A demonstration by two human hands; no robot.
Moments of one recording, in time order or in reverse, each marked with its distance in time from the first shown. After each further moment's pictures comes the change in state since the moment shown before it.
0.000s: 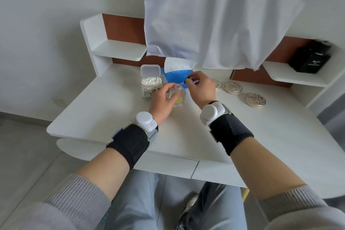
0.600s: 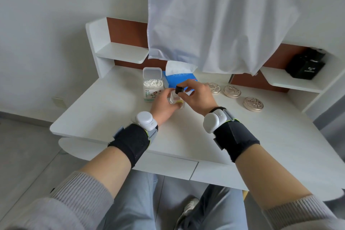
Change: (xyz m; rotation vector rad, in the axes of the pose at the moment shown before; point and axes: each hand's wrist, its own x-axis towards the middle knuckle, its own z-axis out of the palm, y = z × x) left_hand 0.003 -0.008 -0.002 0.048 -0.092 -0.049; right_hand -0.017 0.000 -0.011 -0.078 -0.246 -0.355
